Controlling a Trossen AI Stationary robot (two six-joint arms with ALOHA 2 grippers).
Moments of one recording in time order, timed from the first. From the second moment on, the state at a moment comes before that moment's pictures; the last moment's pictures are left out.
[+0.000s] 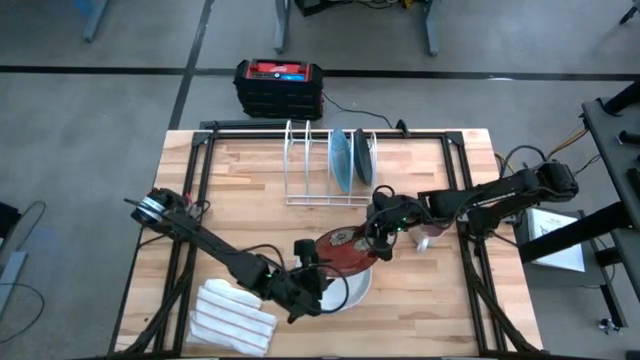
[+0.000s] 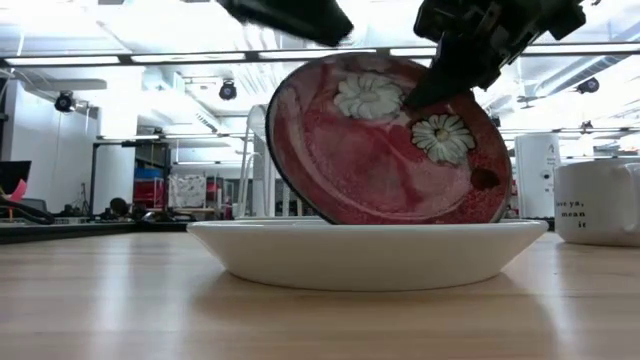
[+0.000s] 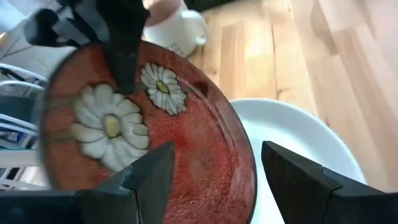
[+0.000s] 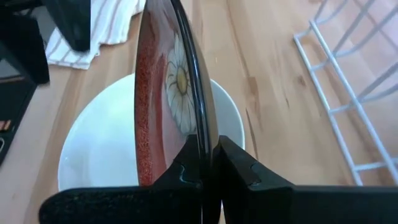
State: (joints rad) left arm -0.54 1.83 1.32 -0.27 -0.72 -0.16; right arm 0.13 1.30 0.74 -0.08 0.01 0.24
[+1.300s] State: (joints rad) left arm -0.63 1.56 1.31 -0.60 -1.17 -0.22; right arm 0.17 1.18 1.26 -0.64 0.16 -0.97
